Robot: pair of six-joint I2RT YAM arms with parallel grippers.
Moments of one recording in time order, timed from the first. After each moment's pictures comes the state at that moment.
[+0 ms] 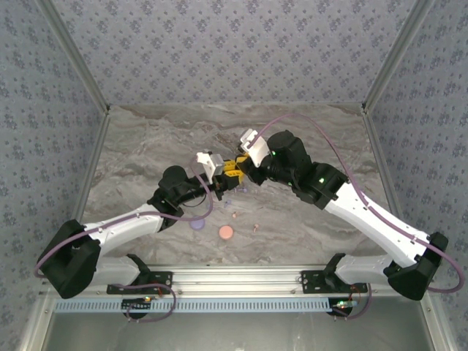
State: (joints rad) left arm -0.76 1.26 0.61 0.76 0.43 -0.13; right arm 0.84 1.21 1.28 -0.53 0.03 -0.17
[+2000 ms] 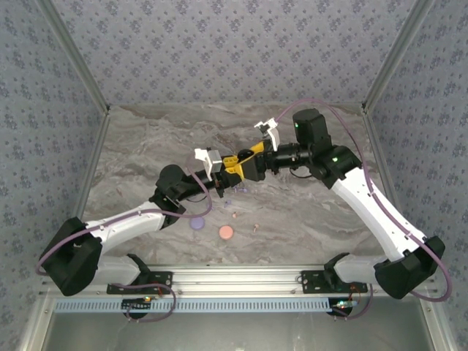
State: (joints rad) left arm -0.76 1.28 0.65 0.89 0.50 -0.21; right arm 0.54 1.26 1.34 -0.58 -0.83 0.17
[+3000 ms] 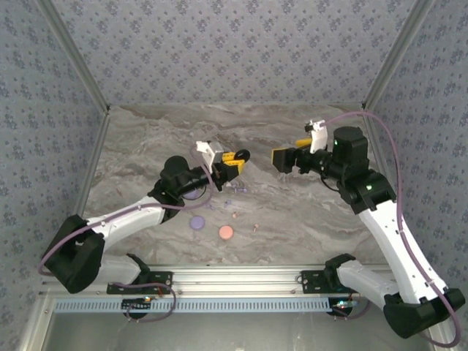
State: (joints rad) left arm -0.69 1.32 0.69 0.67 0.43 -0.24; right arm 0.34 0.96 1.13 -0.57 -0.36 0.23
